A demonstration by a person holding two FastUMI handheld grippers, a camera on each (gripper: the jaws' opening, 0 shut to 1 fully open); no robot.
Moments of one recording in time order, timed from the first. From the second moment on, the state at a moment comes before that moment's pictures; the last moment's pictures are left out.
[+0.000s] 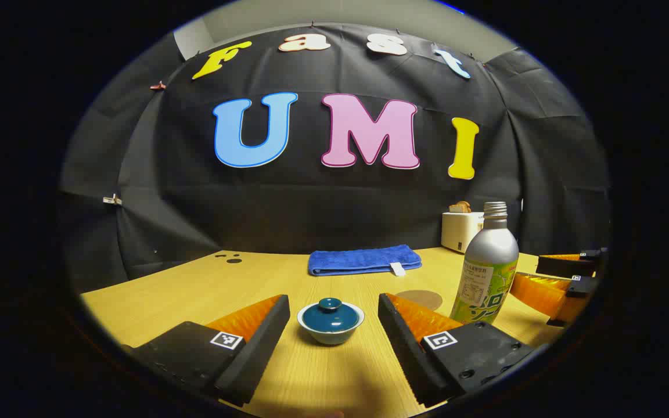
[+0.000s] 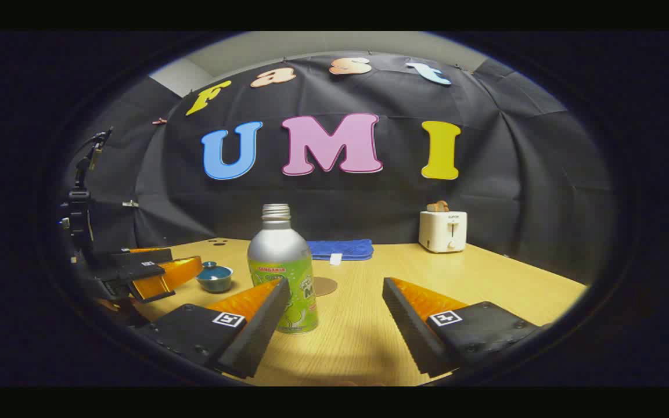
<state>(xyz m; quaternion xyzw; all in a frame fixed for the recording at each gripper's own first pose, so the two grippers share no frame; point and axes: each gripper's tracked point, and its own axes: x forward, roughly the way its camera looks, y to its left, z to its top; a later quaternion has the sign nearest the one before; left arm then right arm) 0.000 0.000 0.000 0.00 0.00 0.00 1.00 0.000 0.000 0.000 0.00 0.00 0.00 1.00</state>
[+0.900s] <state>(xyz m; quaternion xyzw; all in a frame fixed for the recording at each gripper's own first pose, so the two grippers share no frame) 0.003 0.000 -0.001 0.00 0.00 0.00 1.00 0.002 -0.001 -0.002 0.00 0.00 0.00 1.00</state>
